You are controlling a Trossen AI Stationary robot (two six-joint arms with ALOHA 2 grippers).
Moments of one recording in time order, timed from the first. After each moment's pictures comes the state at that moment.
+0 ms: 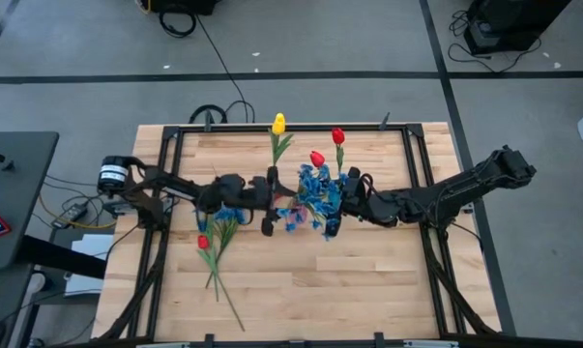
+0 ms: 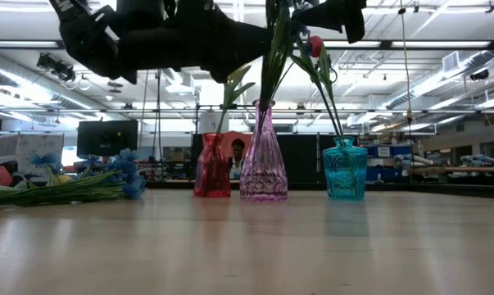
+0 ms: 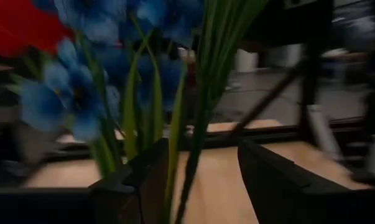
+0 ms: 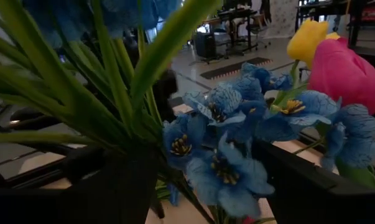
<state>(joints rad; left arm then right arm) 0.02 1.61 0.66 1.07 0.08 0.06 0.27 1.29 0.82 0.31 0.69 0.30</state>
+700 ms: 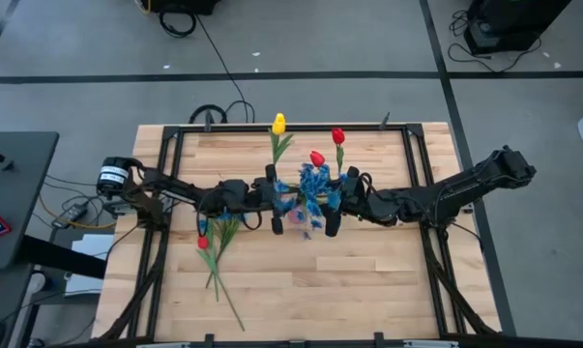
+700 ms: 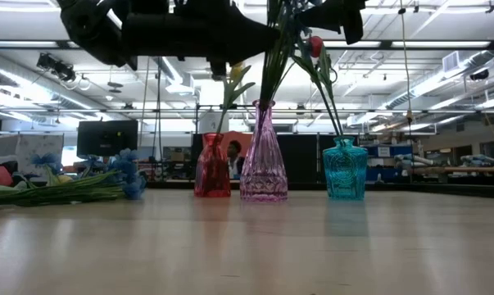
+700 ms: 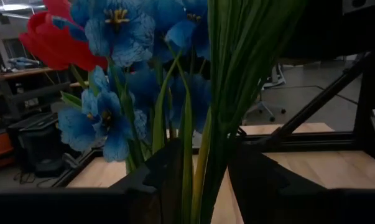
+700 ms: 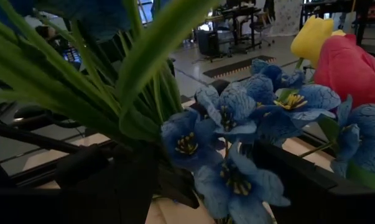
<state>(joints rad) -0.03 1.61 0.73 0.99 -0.17 0.10 0.26 1.29 0.82 0.31 0.66 0.30</state>
